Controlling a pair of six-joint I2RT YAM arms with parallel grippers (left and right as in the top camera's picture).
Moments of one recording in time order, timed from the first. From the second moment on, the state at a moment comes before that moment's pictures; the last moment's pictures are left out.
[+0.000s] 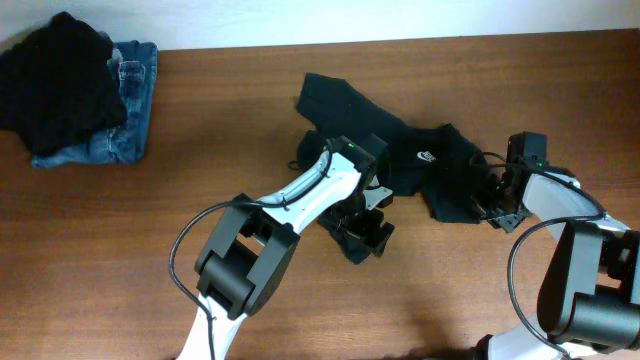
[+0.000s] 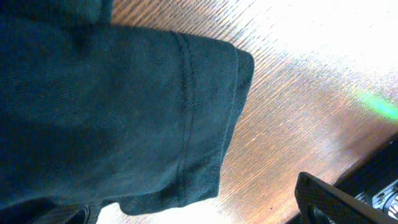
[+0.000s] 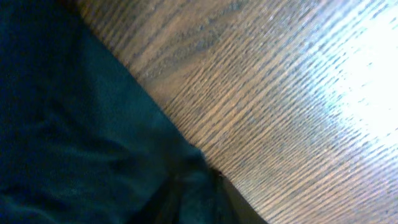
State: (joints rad) left arm -0.73 2.26 1.73 -1.16 0.37 -0.02; right arm -0.26 1.76 0.96 -0.60 -0.05 0.63
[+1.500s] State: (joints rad) left arm -0.74 2.25 1.70 -1.19 0.40 -0.11; right arm -0.26 1.73 0.95 -0.63 -0.08 0.60
